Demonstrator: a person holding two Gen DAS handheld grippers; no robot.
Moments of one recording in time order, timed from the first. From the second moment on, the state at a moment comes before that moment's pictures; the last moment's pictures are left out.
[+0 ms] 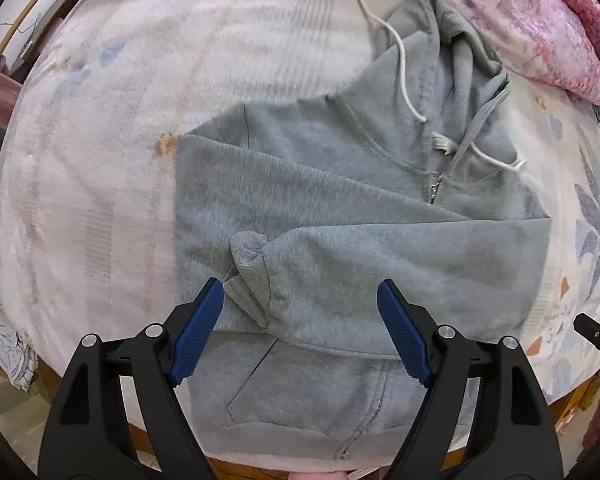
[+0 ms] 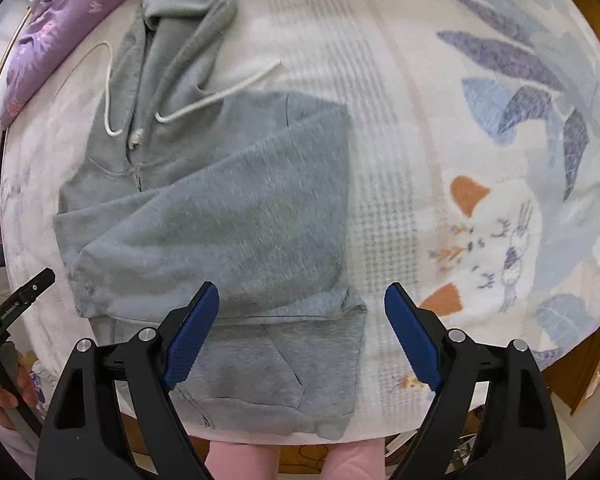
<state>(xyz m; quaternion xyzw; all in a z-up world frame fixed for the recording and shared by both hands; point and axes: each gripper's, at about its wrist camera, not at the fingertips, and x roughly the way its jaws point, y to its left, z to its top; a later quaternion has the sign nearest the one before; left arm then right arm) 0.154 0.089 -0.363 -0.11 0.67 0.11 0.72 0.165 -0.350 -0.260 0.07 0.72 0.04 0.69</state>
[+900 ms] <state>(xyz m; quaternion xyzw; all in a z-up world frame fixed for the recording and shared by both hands) 0.286 0.076 -0.365 -0.09 0.66 0.11 0.74 0.257 -0.301 -0.318 0.11 0.73 0.05 0.67</state>
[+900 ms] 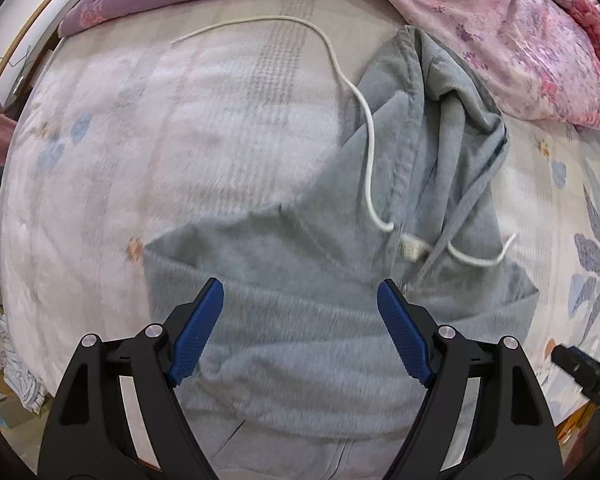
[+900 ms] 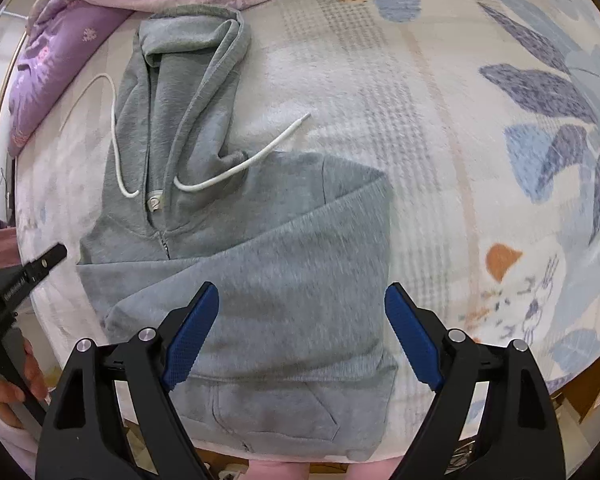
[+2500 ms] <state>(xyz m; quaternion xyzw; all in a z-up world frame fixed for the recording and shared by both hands) 0.248 0.054 -0.331 -0.17 0.62 -0.14 0.75 0.351 -0.306 -0.441 0.29 0.72 -0.05 0.63</state>
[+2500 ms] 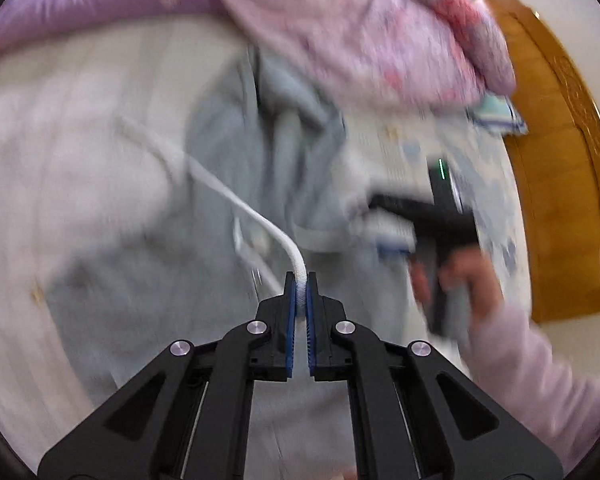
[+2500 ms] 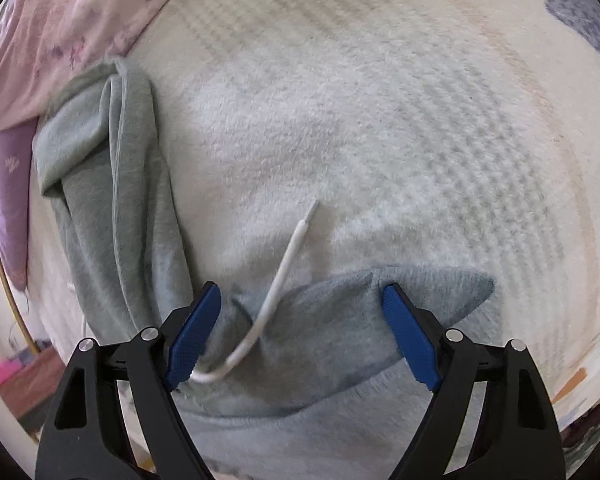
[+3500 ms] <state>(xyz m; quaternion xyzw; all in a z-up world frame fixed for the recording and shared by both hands) 0.211 0.058 -0.430 -0.19 0.69 -0.03 0.70 0.236 -0.241 -0.363 0.24 0.72 0.08 0.64</state>
